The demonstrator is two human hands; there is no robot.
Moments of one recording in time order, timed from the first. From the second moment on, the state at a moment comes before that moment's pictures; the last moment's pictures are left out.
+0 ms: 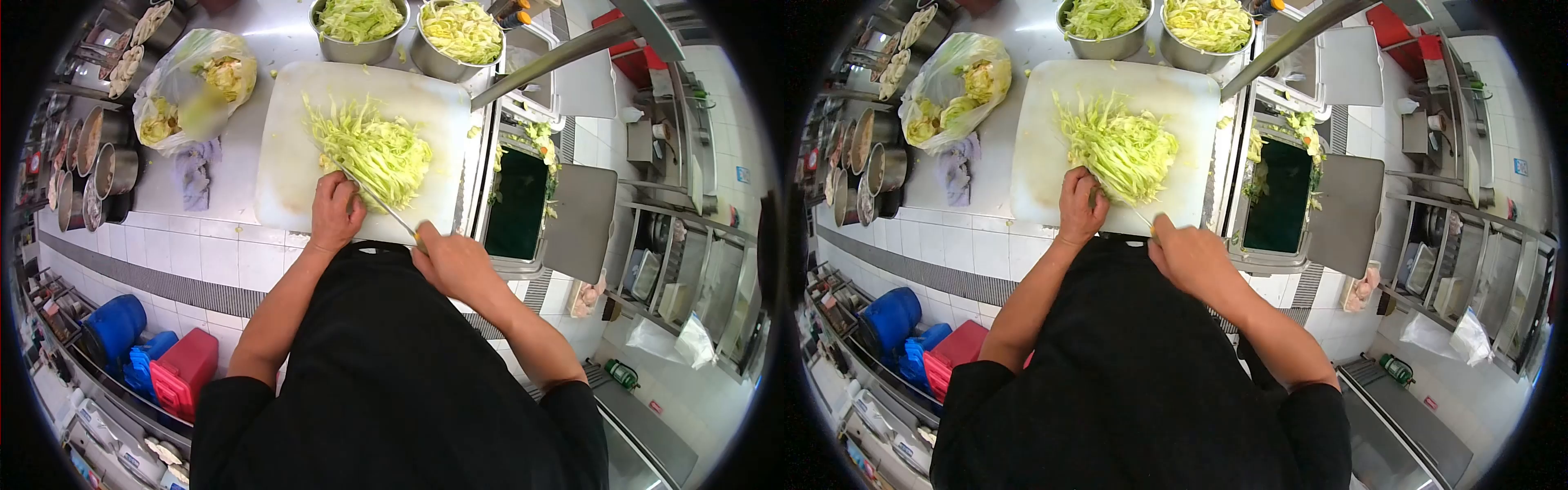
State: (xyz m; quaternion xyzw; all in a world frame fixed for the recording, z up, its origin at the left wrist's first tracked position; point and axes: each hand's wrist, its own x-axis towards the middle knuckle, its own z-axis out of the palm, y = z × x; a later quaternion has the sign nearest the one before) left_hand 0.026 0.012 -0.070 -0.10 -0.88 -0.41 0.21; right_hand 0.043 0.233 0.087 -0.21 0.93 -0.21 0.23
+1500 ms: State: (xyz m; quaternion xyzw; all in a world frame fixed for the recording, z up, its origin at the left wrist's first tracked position) left_hand 0.036 0.014 -0.069 -0.08 -0.89 -0.39 0.22; right_hand 0.026 0.198 -0.004 -0.20 0.93 -0.23 0.18
